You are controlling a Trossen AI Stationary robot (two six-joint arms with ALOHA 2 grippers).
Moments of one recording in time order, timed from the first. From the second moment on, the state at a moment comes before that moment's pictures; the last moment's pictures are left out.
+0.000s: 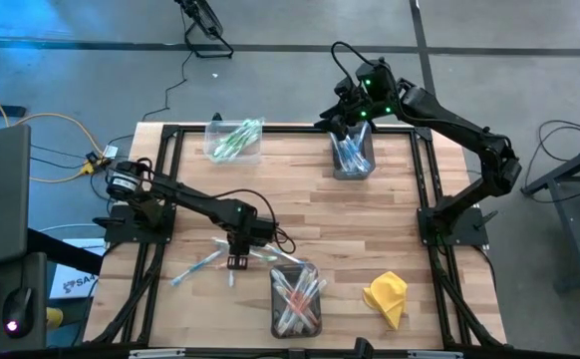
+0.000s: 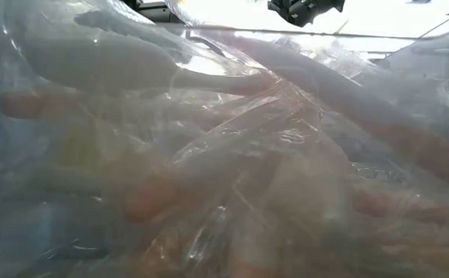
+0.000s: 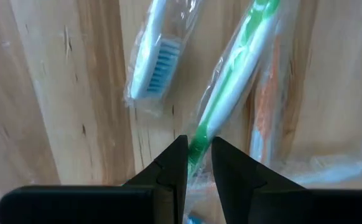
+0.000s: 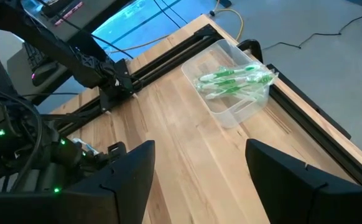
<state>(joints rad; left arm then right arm) -0.16 1.74 1.08 -0.81 0.15 -0.16 -0.63 1.51 1.53 -0.58 -0.44 0.22</state>
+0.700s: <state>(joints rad) -0.16 1.74 1.07 -0.80 0.15 -0.16 -0.63 1.51 1.53 -0.58 -0.39 0.22</state>
